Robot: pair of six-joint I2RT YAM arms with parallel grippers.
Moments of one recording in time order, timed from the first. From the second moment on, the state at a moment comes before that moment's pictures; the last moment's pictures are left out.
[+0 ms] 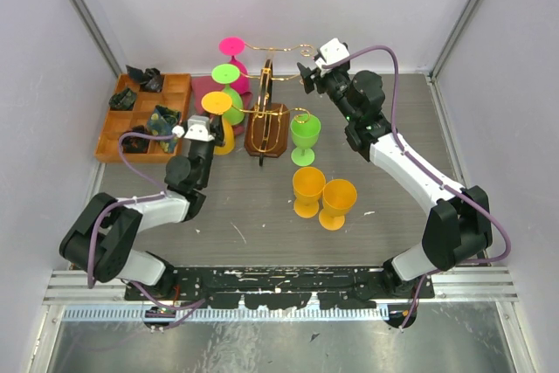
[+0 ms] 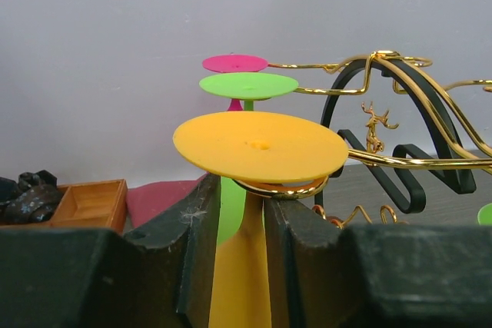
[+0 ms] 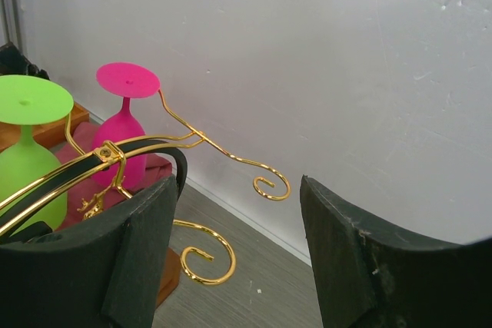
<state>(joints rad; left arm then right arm) -0.51 1.44 0.49 1.37 -0.31 0.12 0.43 1.48 1.21 0.49 -0.11 -0.33</state>
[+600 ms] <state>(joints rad) -0.51 1.39 0.42 1.37 -0.18 0.07 0.43 1.48 1.21 0.48 -0.12 -0.33</state>
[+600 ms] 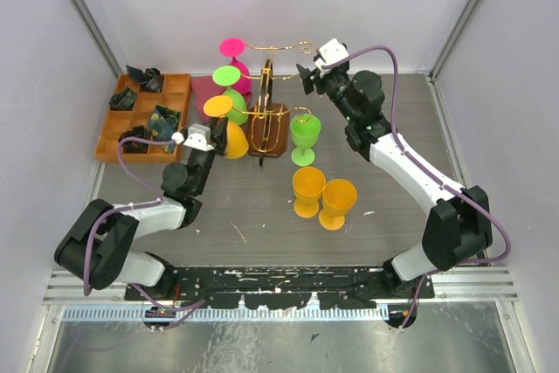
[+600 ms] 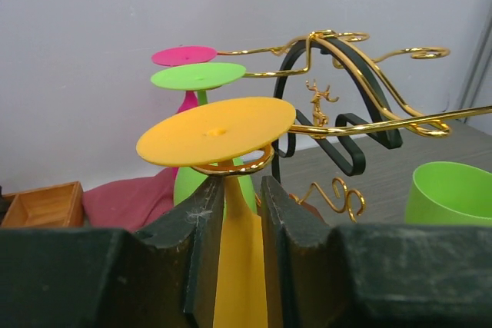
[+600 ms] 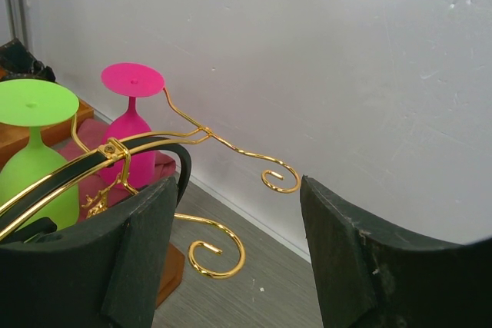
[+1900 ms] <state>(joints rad) -0.52 1.40 0.39 1.39 -0.22 0.08 0.43 1.48 1.21 0.46 -0.12 -0.31</state>
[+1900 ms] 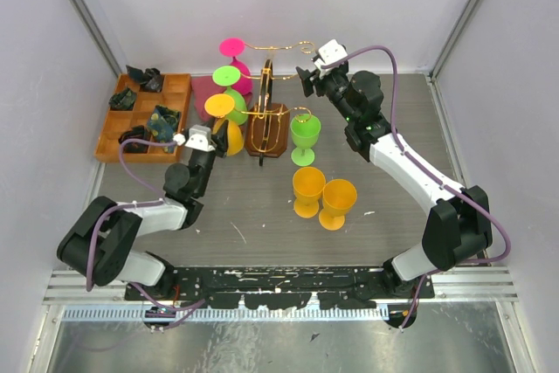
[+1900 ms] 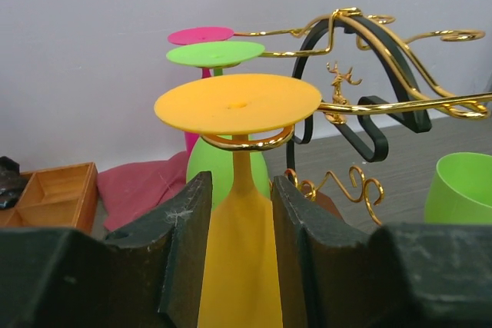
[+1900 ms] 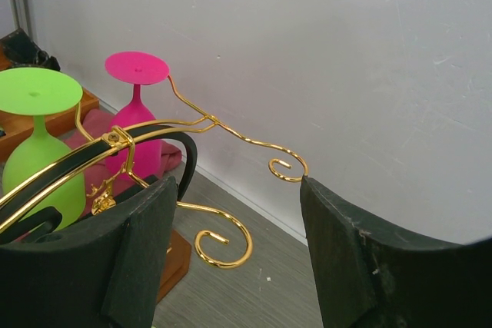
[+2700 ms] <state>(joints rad) -0.52 1.53 0.52 1.39 -0.34 0.14 0.43 1.48 1.19 0.44 -0.10 -0.34</state>
